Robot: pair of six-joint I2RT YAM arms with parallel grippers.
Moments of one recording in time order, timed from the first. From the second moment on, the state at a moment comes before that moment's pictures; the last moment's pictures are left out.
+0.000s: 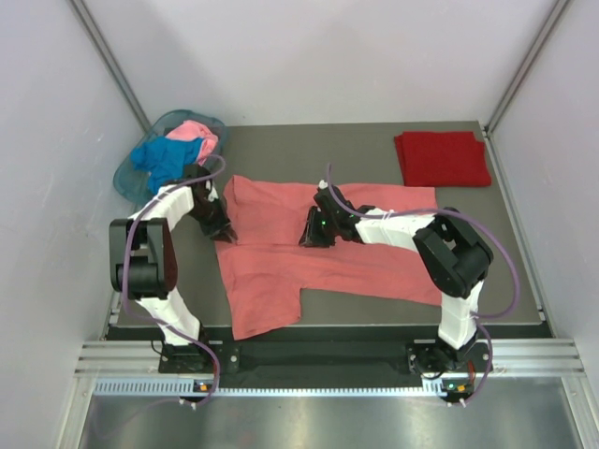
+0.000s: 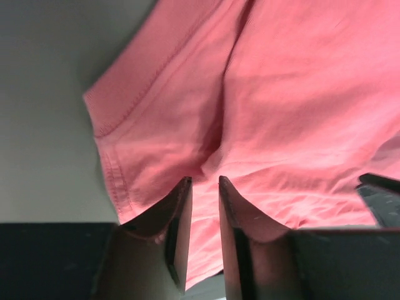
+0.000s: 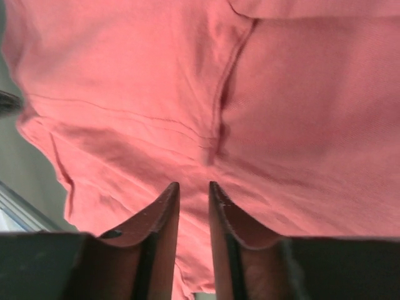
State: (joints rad) left arm 0.02 1.76 1.17 -0.76 0.29 -0.42; right arm 0.75 1.89 1.17 -0.12 -0.14 0.84
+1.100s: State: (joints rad) left arm -0.01 2.25 1.76 -0.52 0.22 -0.49; right arm 0.22 1.95 1.28 -0.26 0.00 0.64
